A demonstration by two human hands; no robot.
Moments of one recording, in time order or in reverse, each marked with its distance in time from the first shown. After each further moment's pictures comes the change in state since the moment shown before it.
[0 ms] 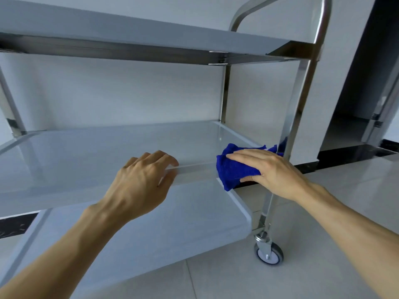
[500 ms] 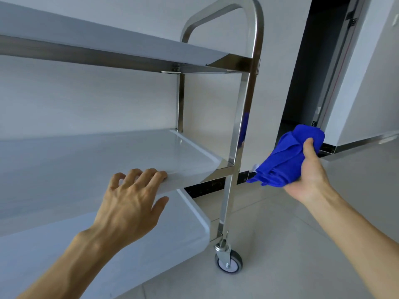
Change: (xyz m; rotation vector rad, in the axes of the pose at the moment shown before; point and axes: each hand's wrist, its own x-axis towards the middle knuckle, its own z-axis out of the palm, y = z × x) left_hand 0.028 0.062 0.053 0.143 -0.003 0.095; right_hand -0.065 0.058 -0.082 1.512 0.962 1.146
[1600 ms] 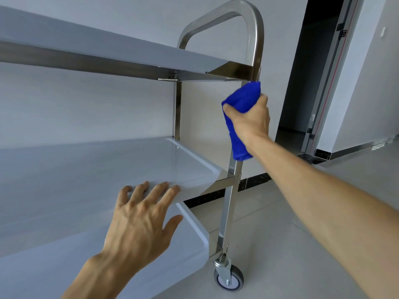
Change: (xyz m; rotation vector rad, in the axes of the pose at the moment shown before) left_hand 0.008 0.015 0.024 0.019 0.102 0.032; right_hand 0.029 0.002 0.151 -0.830 0.020 -0.693
